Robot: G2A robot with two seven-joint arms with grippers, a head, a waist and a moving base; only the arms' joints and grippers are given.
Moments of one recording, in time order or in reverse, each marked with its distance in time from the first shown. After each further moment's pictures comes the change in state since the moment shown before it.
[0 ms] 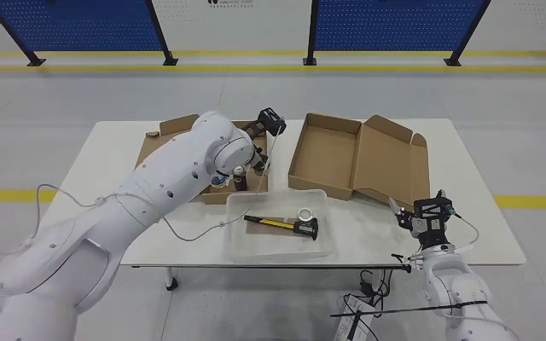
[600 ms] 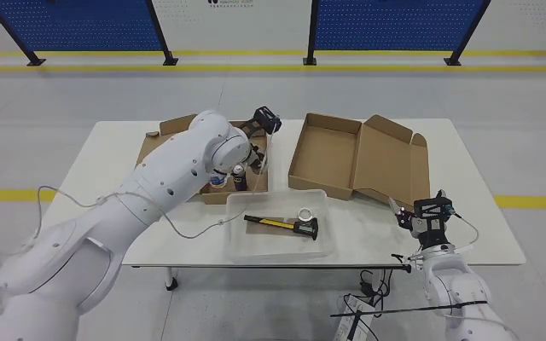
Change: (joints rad) left arm 0.000 -0.017 -0.012 0.072 0.018 -0.018 0.016; right arm 0.000 0.000 0.000 0.000 0.000 0.000 0.000
